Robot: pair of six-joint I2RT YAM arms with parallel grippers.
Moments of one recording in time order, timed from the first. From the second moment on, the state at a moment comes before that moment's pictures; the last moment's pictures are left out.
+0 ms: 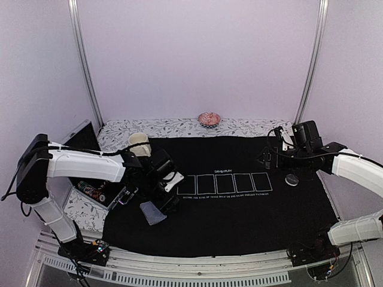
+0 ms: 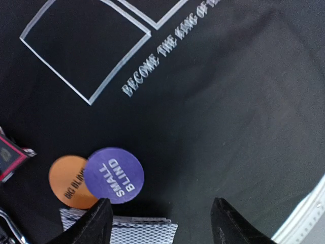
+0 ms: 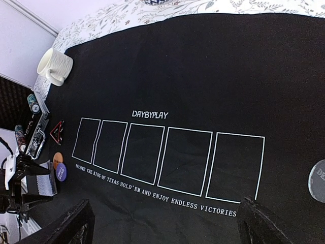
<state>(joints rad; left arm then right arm) -0.93 1.65 1.03 -0.56 0.06 -0.15 0.41 1.16 0.82 -0.40 -0.19 0.41</state>
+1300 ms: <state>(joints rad) -0.84 1.80 1.14 -0.67 -0.07 -0.14 0.41 1.18 0.80 -0.38 -0.19 0.39</state>
